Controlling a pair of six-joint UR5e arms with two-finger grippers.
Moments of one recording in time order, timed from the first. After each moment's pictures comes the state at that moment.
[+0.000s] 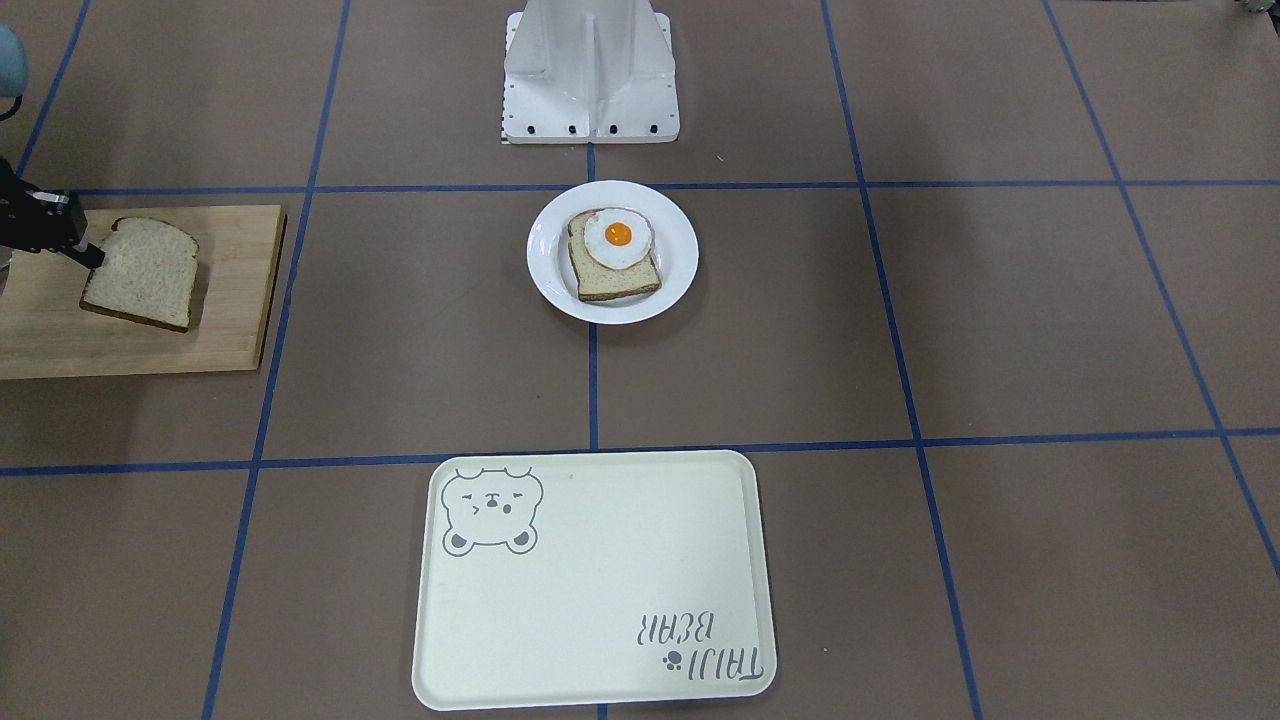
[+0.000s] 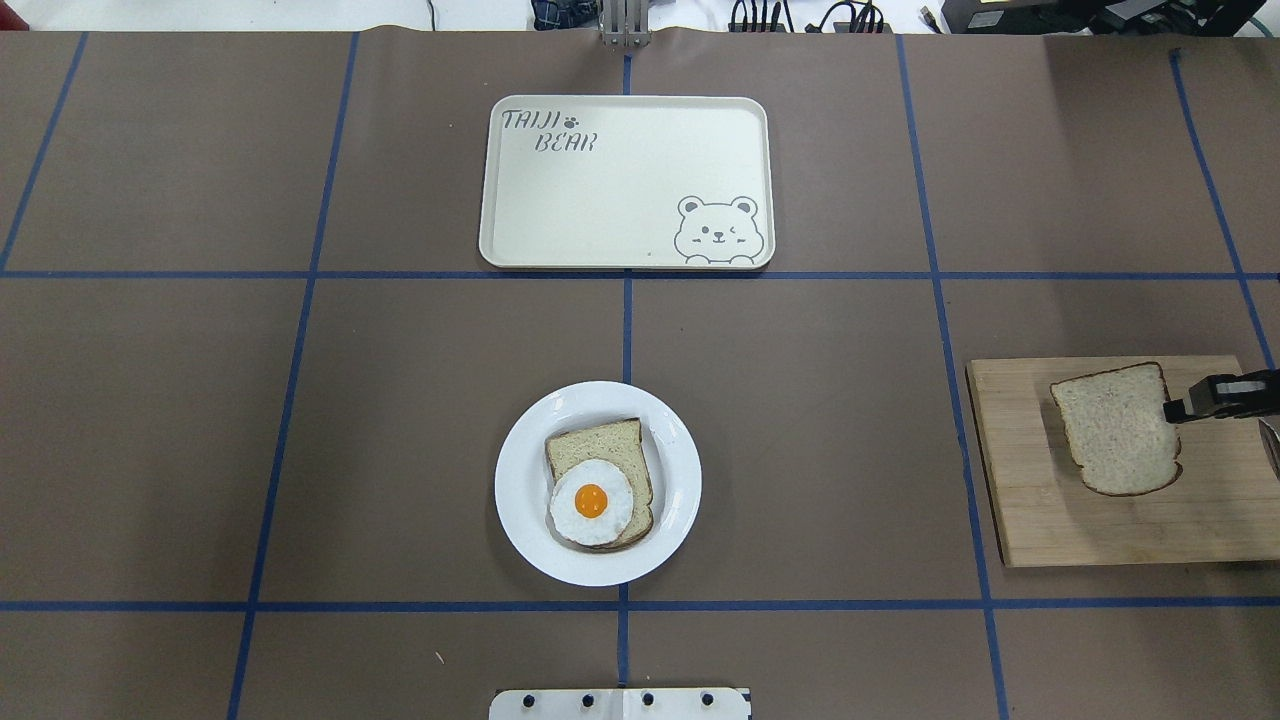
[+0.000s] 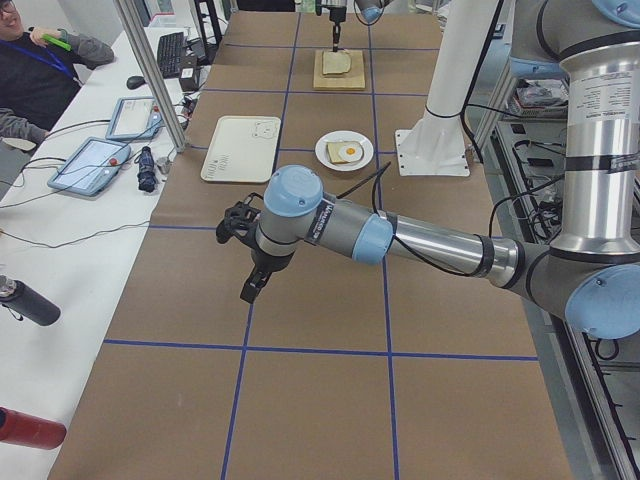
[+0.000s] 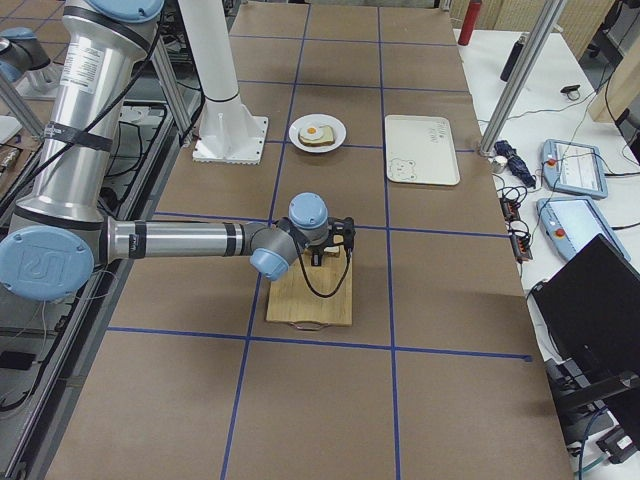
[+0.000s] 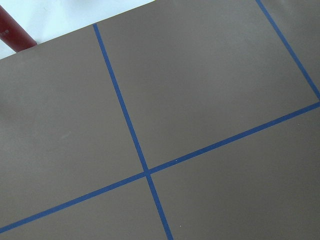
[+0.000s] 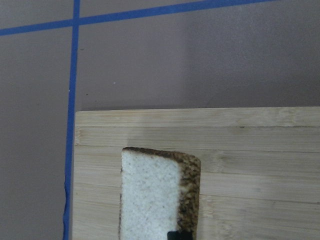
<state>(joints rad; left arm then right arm) -1.65 -1.51 -1.87 -1.72 -2.38 0.15 1.09 -1.84 1.78 -0.70 2.43 0.89</state>
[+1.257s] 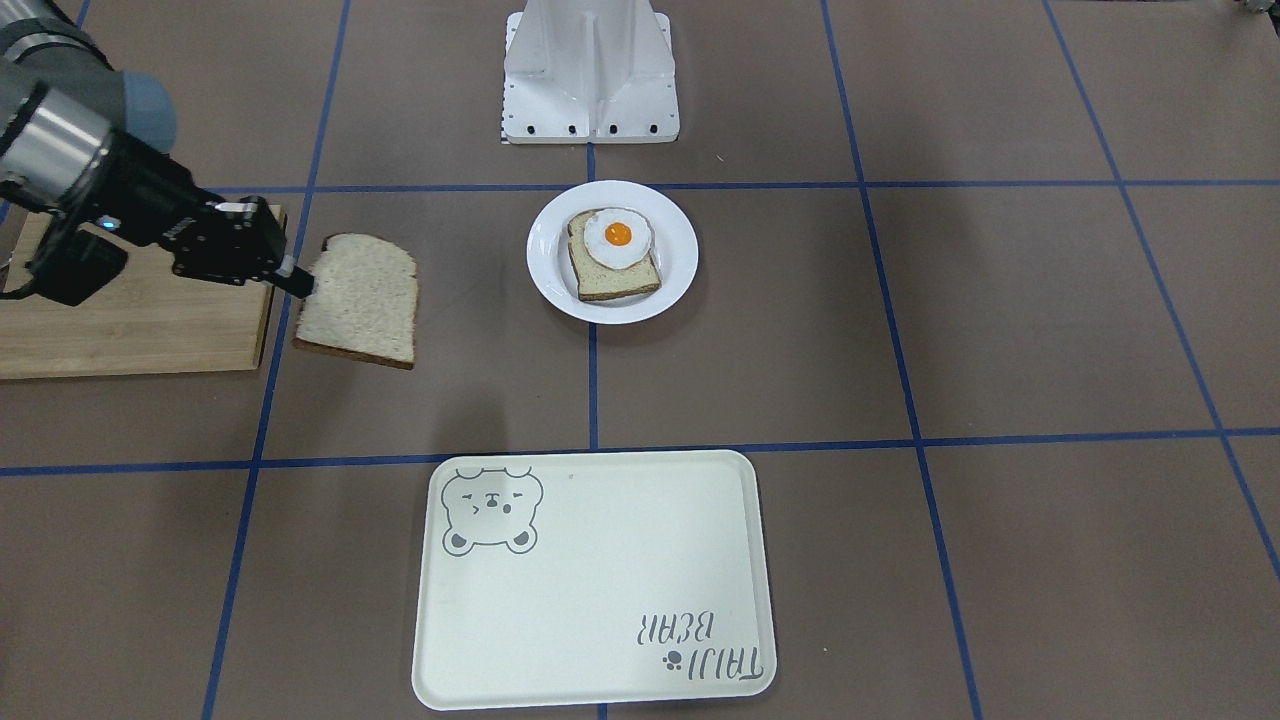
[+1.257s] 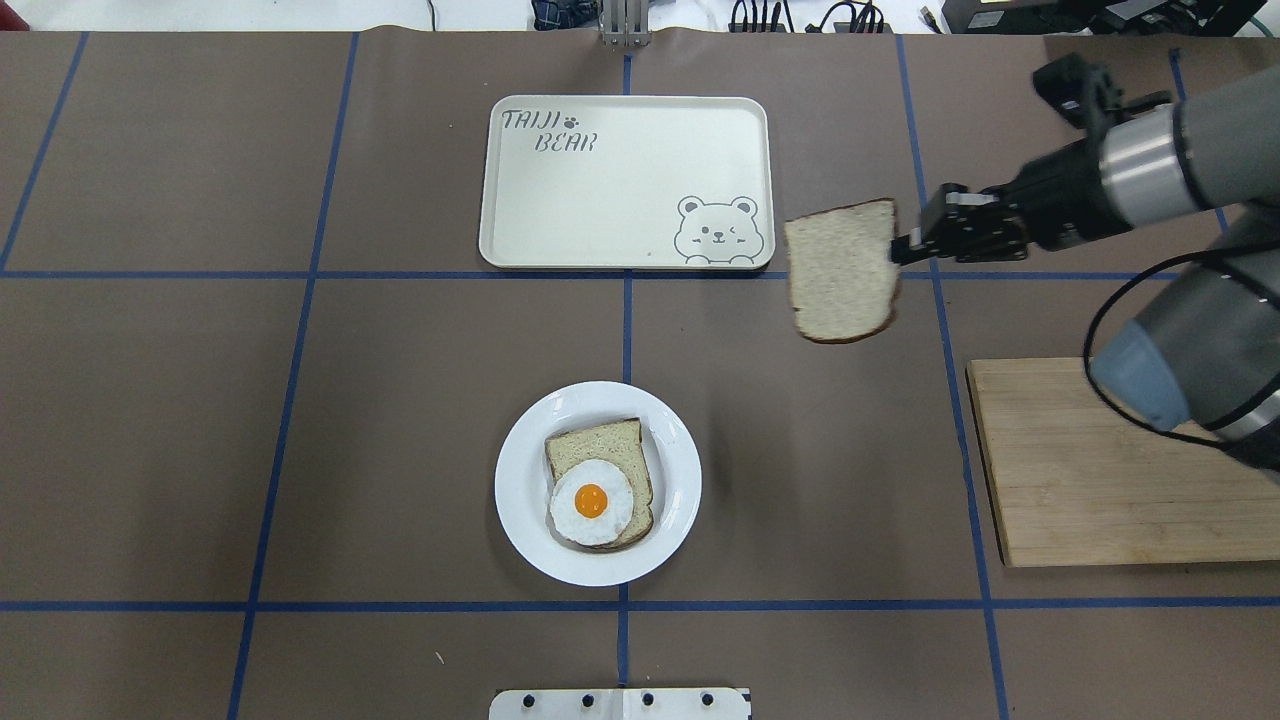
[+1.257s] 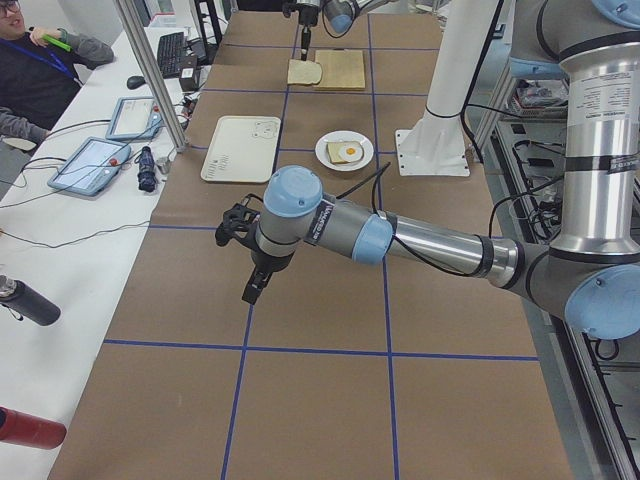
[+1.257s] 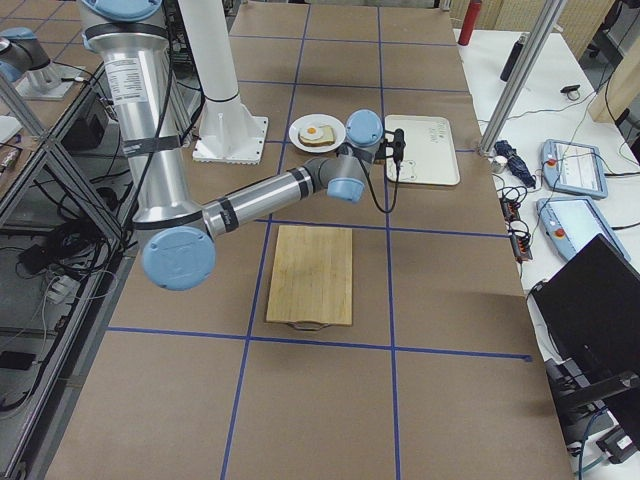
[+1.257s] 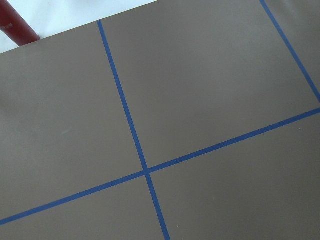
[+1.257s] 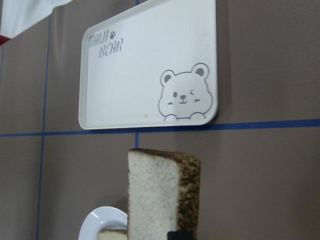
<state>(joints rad) -1.65 -1.51 -1.86 -1.72 -2.38 0.10 0.91 -1.29 1.80 -0.70 2.31 1.41</state>
